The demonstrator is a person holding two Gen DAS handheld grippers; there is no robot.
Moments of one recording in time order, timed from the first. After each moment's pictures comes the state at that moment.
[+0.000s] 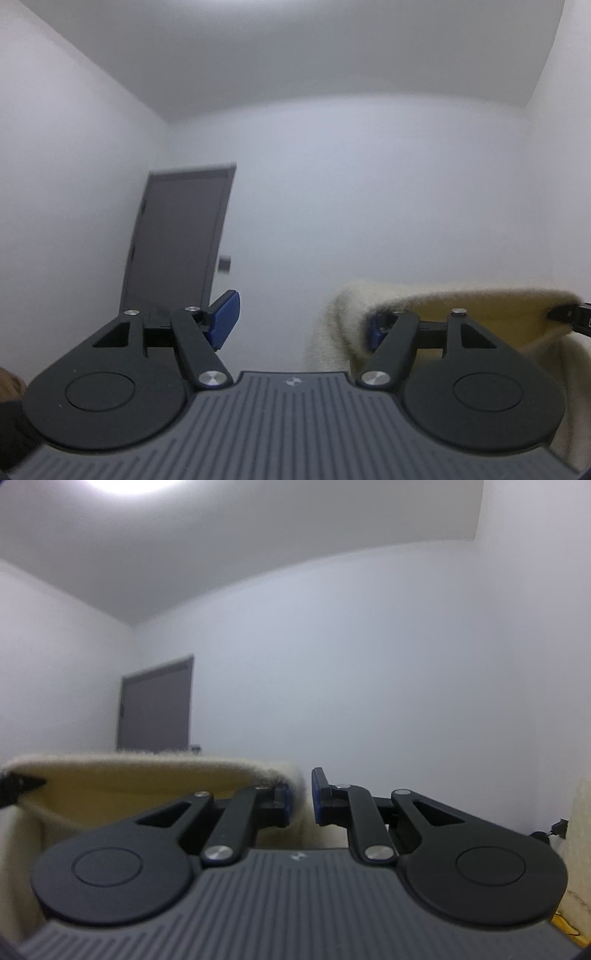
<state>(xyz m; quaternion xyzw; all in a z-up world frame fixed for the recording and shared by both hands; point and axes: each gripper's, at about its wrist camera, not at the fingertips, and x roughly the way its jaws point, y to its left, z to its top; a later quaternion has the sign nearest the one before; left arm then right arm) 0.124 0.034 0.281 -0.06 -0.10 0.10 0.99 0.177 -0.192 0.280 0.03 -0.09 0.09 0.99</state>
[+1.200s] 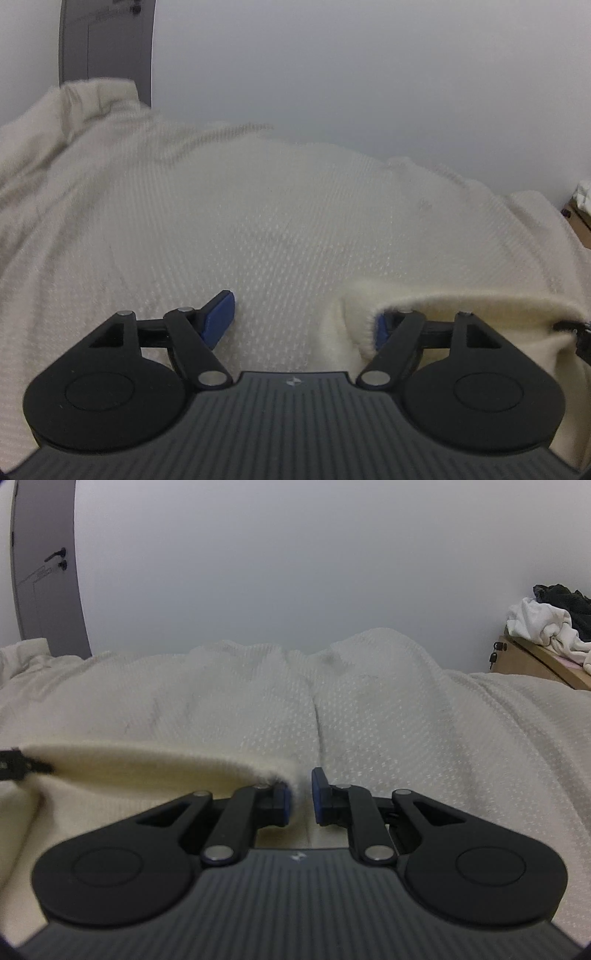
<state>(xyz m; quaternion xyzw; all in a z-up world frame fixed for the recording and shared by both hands) 0.788 0.089 -0.256 -0.10 0.33 0.07 0.94 0.718 -0.138 -0.198 0.01 0.28 0.02 0.96</state>
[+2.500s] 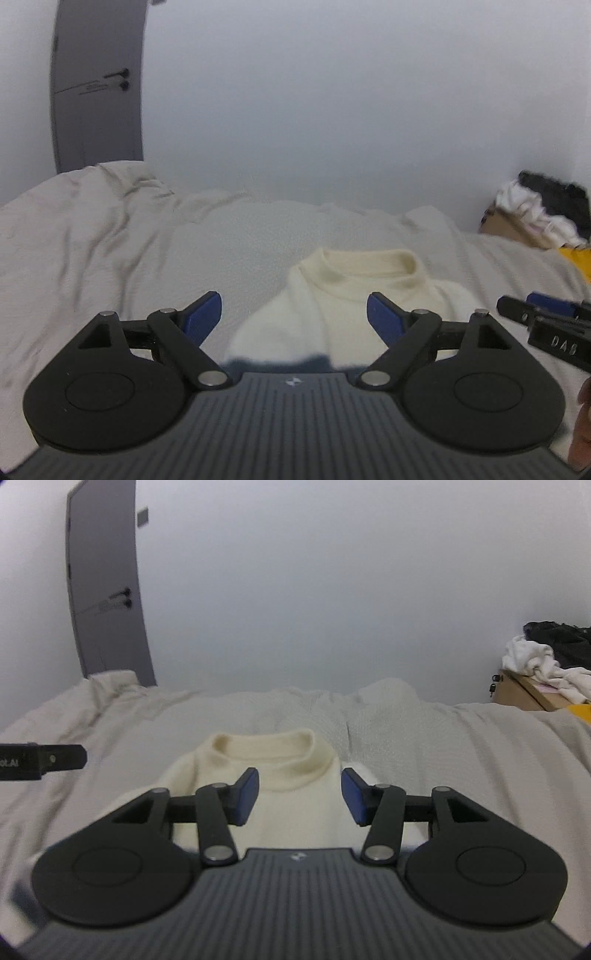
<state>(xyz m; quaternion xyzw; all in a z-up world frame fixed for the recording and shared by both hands) 0.521 0.067 -0.094 -0.05 0.25 0.01 0.97 0.525 -0.157 -0.113 0.03 0.22 0.10 0.97</state>
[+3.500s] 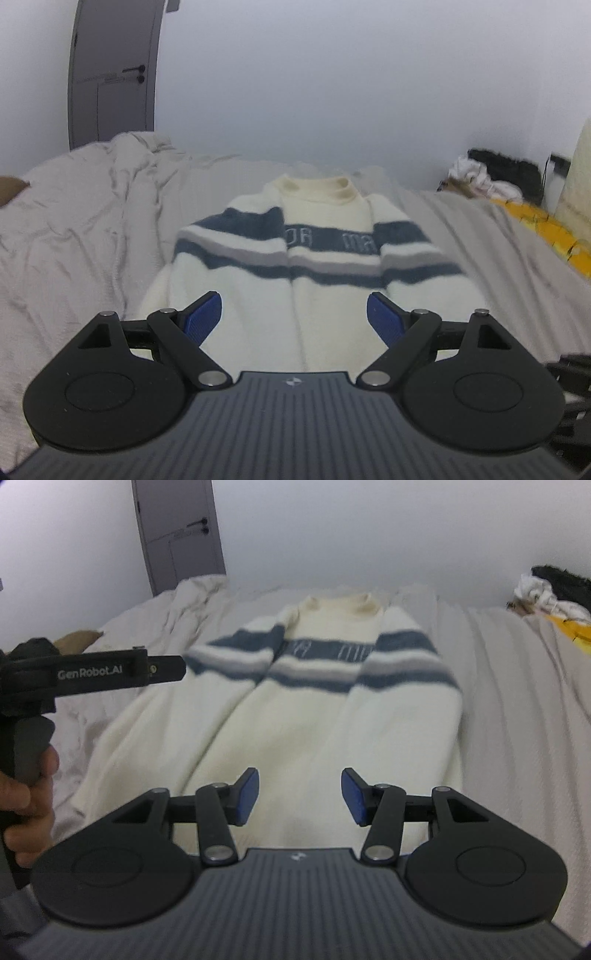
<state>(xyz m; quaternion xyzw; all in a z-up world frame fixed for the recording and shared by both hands) 0.232 -0.005 -0.140 -0.05 0.25 0.01 0.97 0.240 -0.171 -0.148 0.00 0.33 0.18 0.93</state>
